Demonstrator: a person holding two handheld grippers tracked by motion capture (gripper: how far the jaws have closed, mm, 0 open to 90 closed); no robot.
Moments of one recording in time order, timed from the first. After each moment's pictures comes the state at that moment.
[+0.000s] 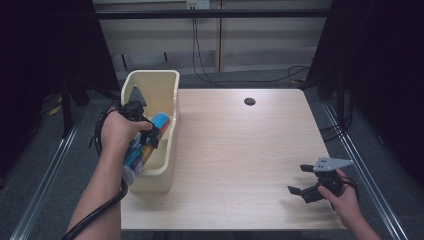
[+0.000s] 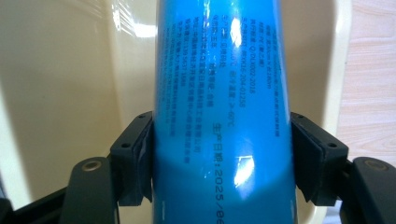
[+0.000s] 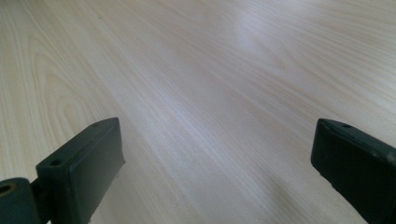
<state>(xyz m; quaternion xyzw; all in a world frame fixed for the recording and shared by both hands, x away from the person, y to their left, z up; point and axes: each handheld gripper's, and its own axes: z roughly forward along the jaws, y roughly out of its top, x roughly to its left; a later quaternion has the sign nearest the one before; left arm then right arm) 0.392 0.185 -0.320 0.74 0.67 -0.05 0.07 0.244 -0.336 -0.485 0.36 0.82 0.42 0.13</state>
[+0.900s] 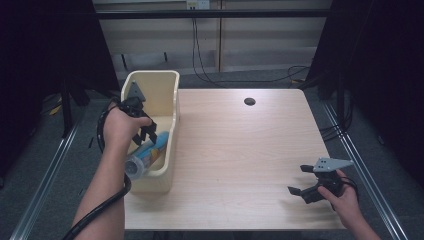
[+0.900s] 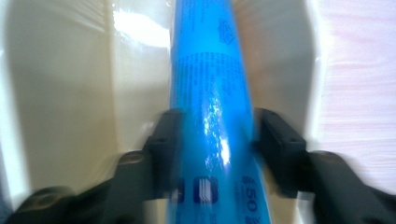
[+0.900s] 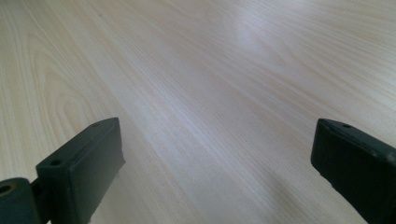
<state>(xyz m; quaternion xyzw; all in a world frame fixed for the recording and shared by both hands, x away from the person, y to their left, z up) 0.399 0.185 -0.304 0.72 0.69 -0.06 0.09 0.243 -0.336 -0.486 0.36 0.82 0.42 0.13</state>
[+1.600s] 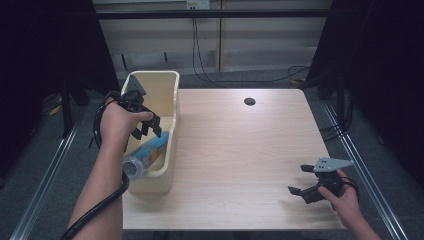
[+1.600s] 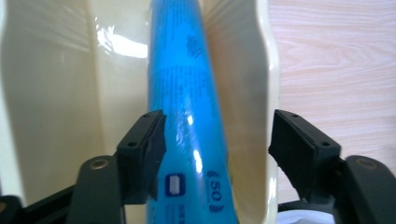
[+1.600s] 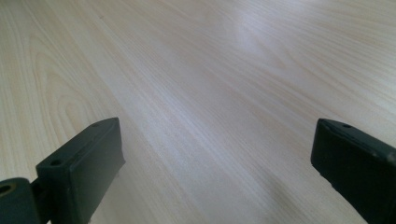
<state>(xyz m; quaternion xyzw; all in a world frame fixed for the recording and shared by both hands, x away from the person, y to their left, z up) 0.396 0.179 -0.294 0.74 0.66 -0.04 0.13 0.242 -0.336 -0.484 0.36 0.82 0.42 0.13</state>
